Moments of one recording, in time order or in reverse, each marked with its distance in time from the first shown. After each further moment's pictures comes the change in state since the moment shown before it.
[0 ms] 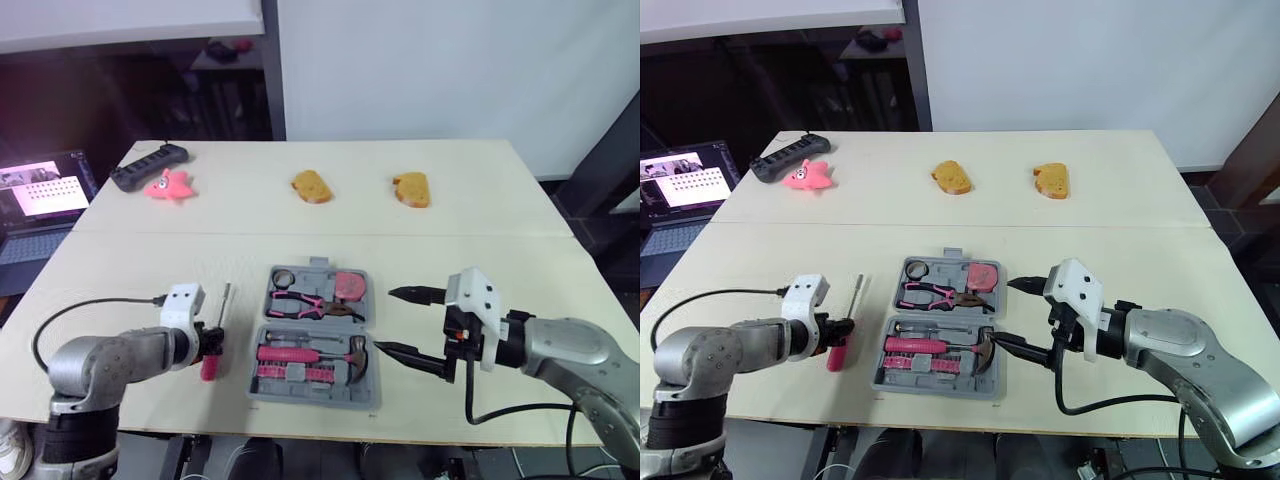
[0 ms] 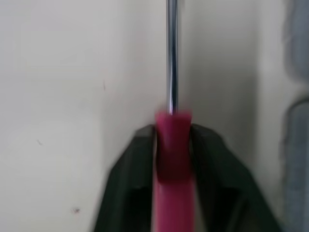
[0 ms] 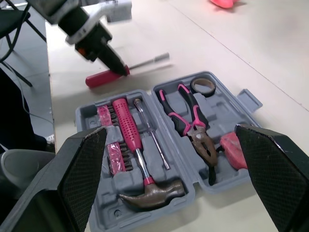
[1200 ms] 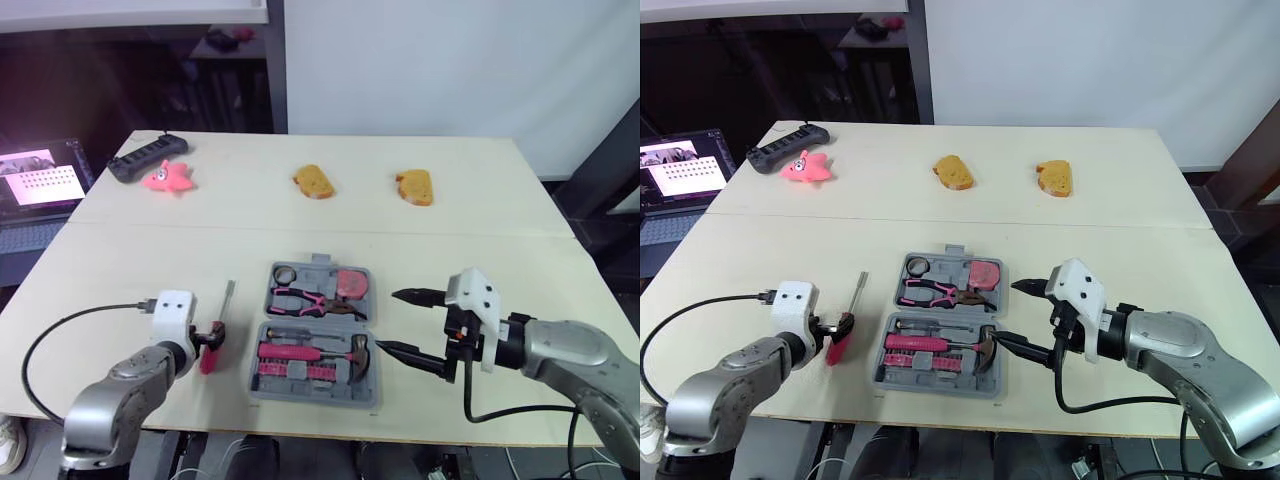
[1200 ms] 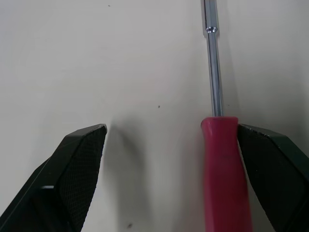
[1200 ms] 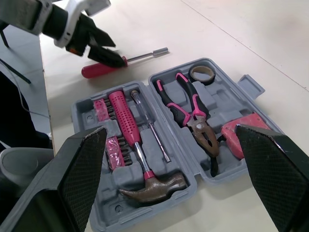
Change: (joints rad) left arm 0.208 -0.083 -0.098 -0.156 0.385 -0.395 -0.046; right arm 0.003 0.001 -0.007 0.007 0.014 0.025 -0.021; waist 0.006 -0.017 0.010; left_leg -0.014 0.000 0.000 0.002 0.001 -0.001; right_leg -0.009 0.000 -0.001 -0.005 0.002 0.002
